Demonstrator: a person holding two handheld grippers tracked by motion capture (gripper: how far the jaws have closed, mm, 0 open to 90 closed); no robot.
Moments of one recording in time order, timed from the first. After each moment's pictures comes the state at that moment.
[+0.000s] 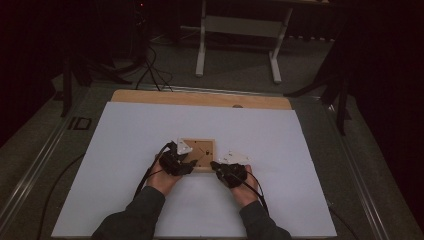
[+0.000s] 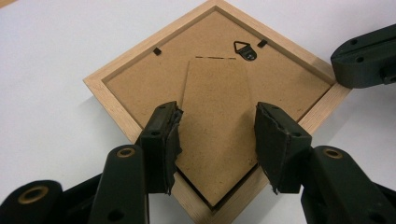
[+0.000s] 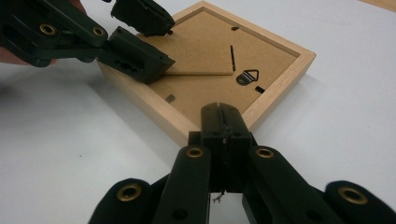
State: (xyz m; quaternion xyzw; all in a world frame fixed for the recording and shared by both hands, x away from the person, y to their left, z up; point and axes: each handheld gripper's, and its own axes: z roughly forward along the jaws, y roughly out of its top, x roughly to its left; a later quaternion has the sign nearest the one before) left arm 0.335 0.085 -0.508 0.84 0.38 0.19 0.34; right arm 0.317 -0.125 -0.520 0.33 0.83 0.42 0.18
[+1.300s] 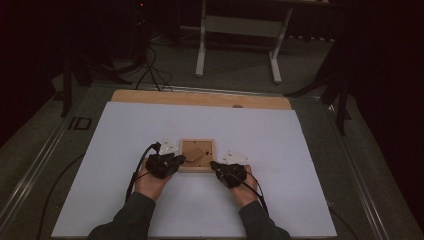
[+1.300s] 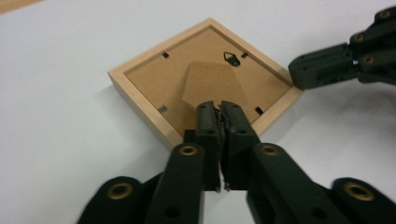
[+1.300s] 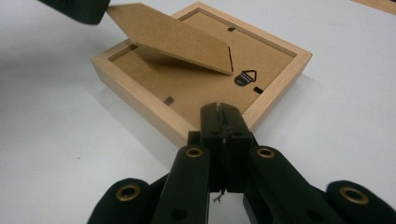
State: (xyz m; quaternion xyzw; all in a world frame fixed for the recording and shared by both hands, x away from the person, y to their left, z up) left arm 0.309 0.117 -0.488 0.82 0.40 0.17 0.38; right arm 0.316 -0.123 -0.521 0.34 0.83 0.41 0.18
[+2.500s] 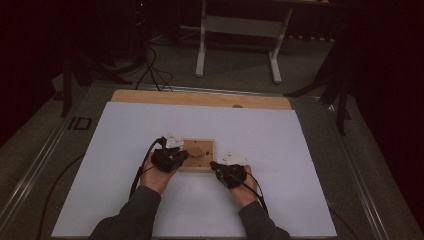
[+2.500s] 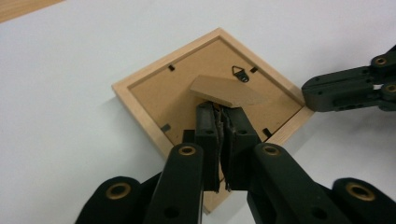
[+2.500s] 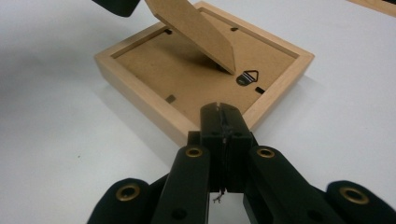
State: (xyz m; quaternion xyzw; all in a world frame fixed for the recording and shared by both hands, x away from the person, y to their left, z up) left arm 0.329 0.106 -0.482 0.82 0.41 0.16 0.37; right arm 0.315 -0.123 -0.521 0.33 0.83 0.41 0.19
